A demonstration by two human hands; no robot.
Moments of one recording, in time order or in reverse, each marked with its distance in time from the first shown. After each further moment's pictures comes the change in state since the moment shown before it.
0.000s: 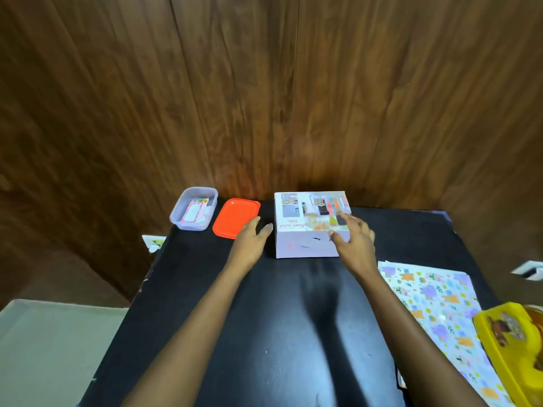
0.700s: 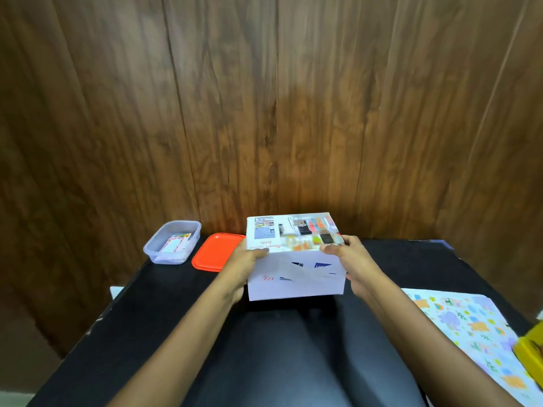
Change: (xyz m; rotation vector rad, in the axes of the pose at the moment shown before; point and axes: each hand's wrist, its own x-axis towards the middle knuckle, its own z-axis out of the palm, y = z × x) left_hand 0.011 -0.029 0.045 -0.577 -0.089 0.090; right_hand 0.022 0.039 0.023 0.694 -0.089 0.176
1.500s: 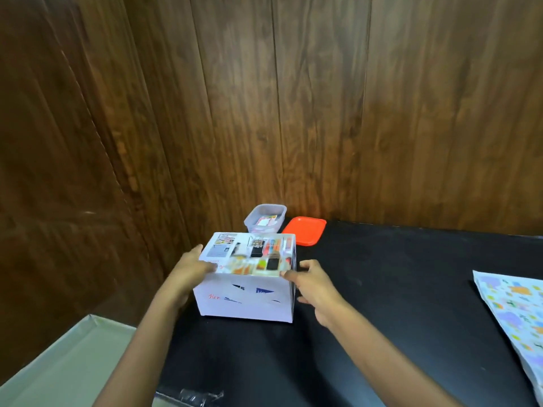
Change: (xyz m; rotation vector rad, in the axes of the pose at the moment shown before) left_hand -0.167 0.003 -0.208 0.482 0.492 -0.071; right_hand -0.158 0.053 0.175 -0.110 -0.409 0.017
